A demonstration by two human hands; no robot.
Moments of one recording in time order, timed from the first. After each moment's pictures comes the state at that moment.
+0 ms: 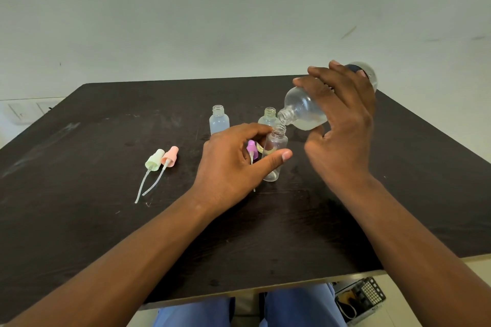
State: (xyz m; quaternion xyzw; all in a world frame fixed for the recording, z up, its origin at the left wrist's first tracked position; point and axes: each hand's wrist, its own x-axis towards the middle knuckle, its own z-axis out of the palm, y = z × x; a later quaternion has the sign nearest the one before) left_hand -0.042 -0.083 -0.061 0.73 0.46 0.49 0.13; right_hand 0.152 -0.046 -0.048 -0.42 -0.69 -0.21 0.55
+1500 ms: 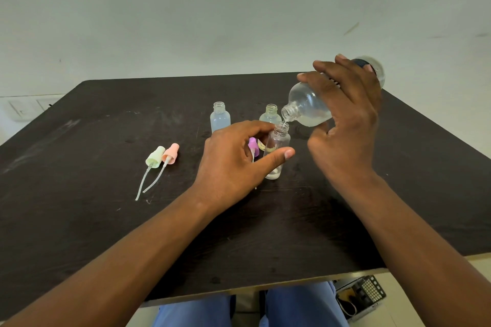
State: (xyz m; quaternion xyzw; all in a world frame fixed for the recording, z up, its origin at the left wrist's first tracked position) left_hand -0.041 -0.082 -0.063 0.74 0.45 0.49 0.12; right_hand 0.152 -0.047 -0.046 -0.42 -0.69 -0.22 0.55
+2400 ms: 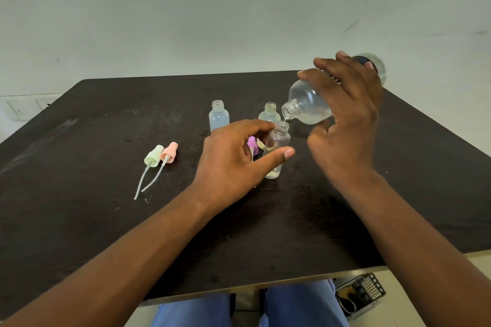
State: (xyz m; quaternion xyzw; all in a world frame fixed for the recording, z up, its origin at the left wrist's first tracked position) left_hand -0.041 -0.084 -0.063 0.74 0.44 0.49 0.13; right_hand 0.153 -0.048 -0.046 -0.43 -0.68 -0.22 0.55
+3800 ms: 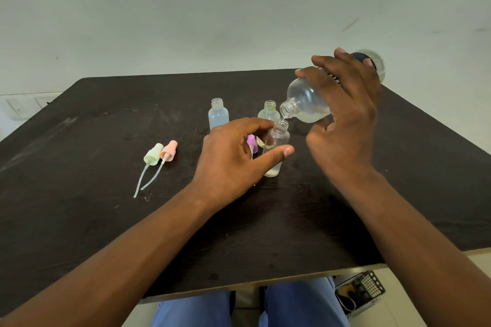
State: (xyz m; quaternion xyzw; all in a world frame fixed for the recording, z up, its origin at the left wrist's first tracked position) left_hand -0.041 -0.083 -0.064 0.74 0.45 0.48 0.12; right_hand 0.152 -0.048 -0.046 -0.42 -0.69 -0.22 0.55
